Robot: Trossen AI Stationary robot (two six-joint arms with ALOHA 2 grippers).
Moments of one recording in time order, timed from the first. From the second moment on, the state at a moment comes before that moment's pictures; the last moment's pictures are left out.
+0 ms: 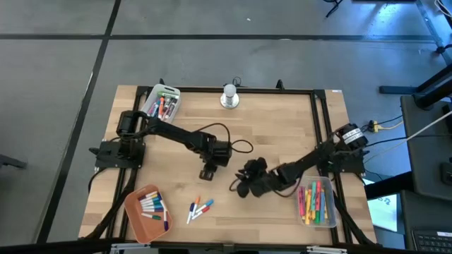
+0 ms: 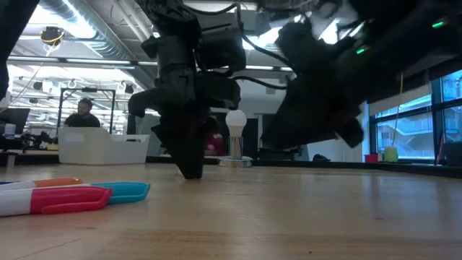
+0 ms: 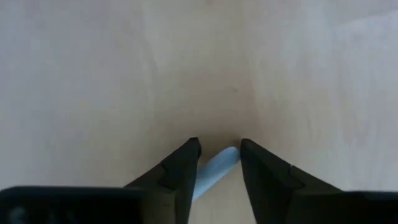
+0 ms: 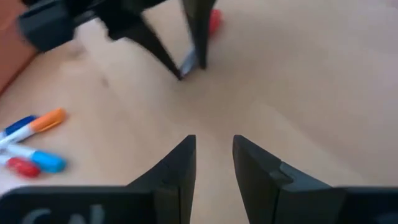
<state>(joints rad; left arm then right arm) -0.01 1.95 1.19 -0.58 0.11 0.19 0.45 1.79 0.88 0.13 0.66 0.98</state>
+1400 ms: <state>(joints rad) 0.06 1.58 0.75 -0.48 -0.03 0.28 0.05 1.75 0.87 0.08 0.47 0.62</state>
